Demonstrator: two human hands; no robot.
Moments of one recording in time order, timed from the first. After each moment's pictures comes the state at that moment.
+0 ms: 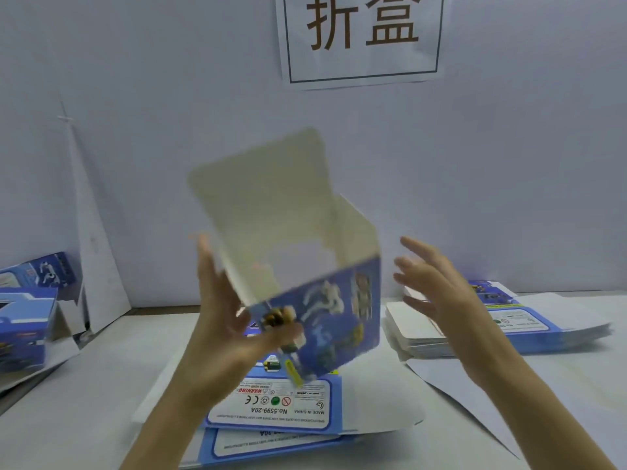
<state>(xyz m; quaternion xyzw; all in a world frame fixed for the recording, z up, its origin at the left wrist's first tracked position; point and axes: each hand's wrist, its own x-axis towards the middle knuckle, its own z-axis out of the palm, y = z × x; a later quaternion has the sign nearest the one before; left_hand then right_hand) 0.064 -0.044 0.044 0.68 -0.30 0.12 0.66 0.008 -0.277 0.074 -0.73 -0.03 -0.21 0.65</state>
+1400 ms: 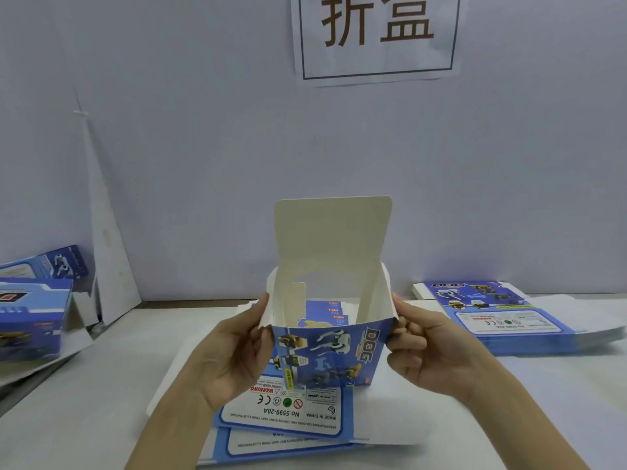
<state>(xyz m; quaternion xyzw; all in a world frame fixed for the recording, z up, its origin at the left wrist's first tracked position) 0.087 -0.027 0.032 0.36 0.01 -0.27 0.89 0.040 -0.281 0.029 -0.37 0.01 0.17 0.91</state>
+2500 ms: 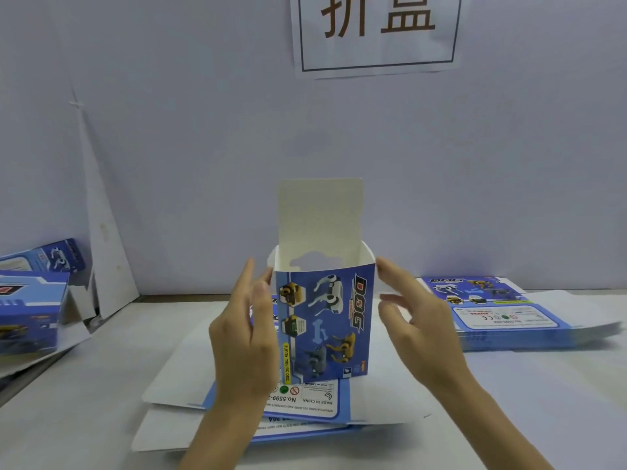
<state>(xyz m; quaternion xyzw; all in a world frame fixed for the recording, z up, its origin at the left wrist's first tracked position) 0.060 -0.071 0.016 0.72 -0.14 0.36 0.58 0.033 -0.255 0.022 -0.81 -0.10 -0.33 0.47</state>
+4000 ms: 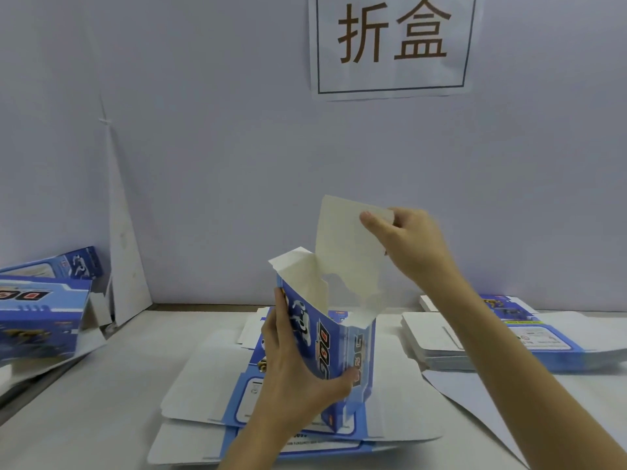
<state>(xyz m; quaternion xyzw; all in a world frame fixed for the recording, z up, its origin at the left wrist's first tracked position) 0.081 -0.084 -0.028 0.80 -0.20 0.21 0.52 0.090 -0.252 0.126 -0.83 -0.03 -0.35 0.43</state>
